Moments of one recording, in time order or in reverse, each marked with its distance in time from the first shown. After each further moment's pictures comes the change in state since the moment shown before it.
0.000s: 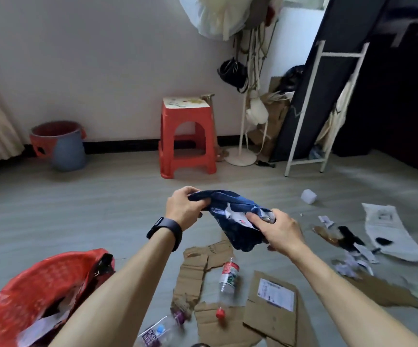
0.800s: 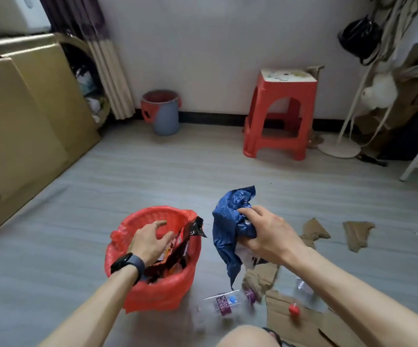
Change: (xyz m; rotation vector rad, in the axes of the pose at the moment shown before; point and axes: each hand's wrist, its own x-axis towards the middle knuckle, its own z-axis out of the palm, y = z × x) left_hand -0.095 -0.233 -0.219 0.658 0.261 -0.310; right_hand -0.054 -0.112 0.171 -0.367 -0.434 -0.831
